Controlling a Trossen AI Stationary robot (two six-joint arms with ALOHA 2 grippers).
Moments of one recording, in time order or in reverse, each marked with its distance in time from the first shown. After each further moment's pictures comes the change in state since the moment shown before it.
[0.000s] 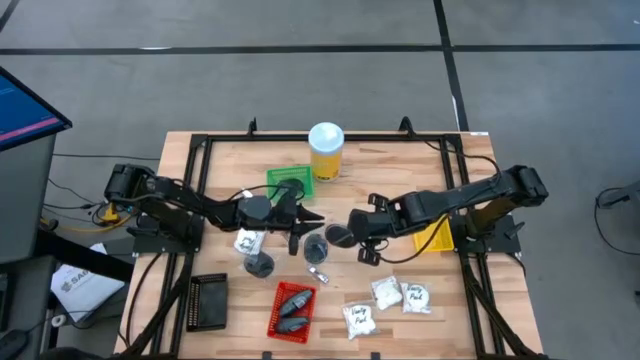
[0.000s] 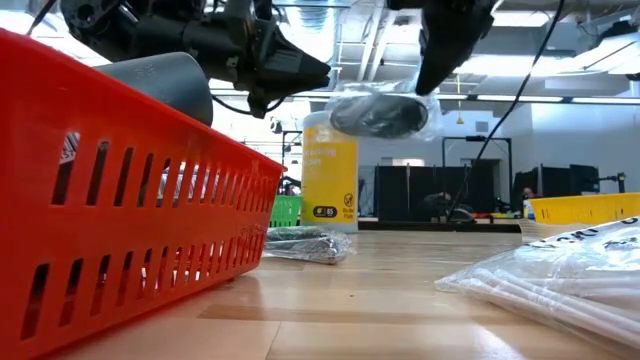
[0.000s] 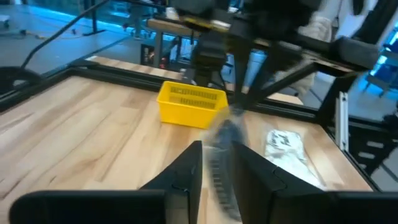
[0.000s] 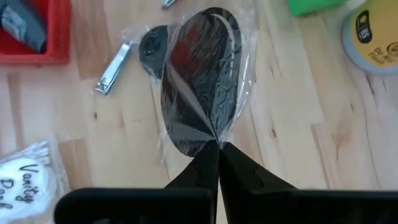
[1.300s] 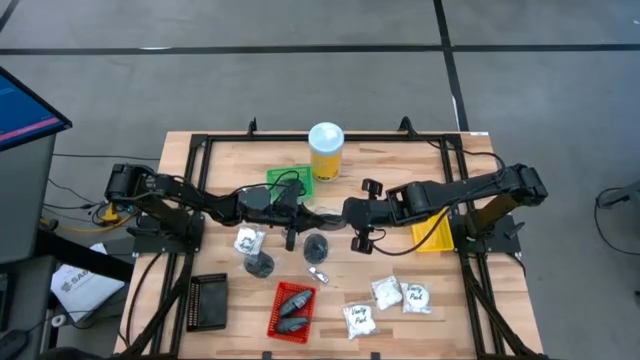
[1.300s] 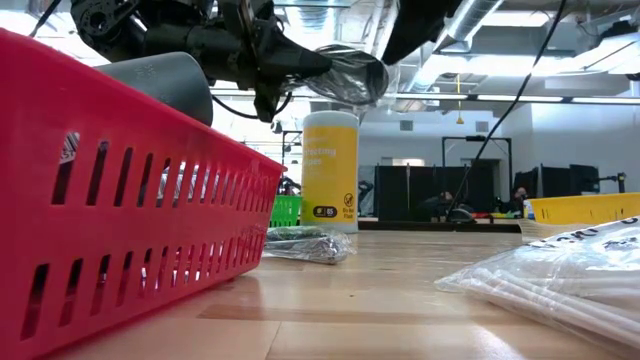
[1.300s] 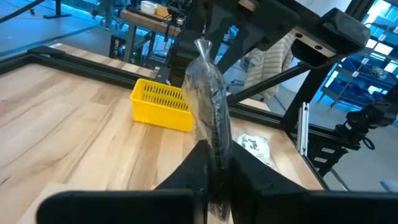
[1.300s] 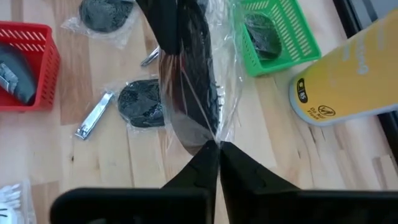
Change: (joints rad) left arm 0.063 0.000 0.000 0.023 0.187 -0.094; right arm -0.045 0.000 0.110 0.021 0.107 -0.129
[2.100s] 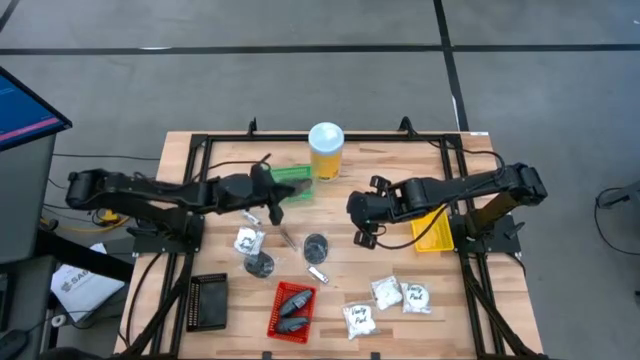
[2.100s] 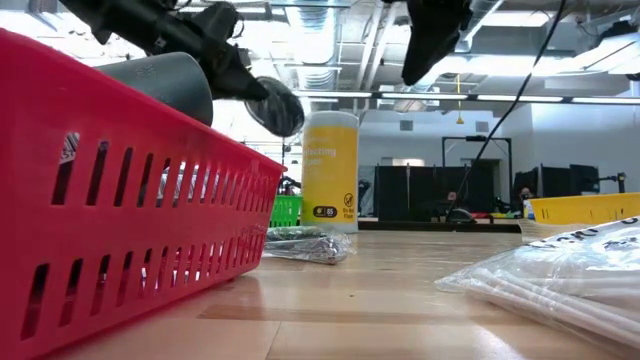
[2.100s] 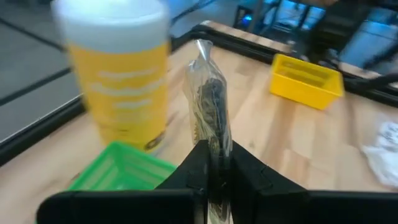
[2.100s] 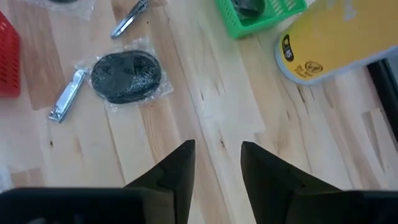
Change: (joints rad) left arm 0.087 -0.403 -0.003 -0.683 -0.417 0.024; right arm -0.026 0.000 -0.005 -0.124 0.000 0.113
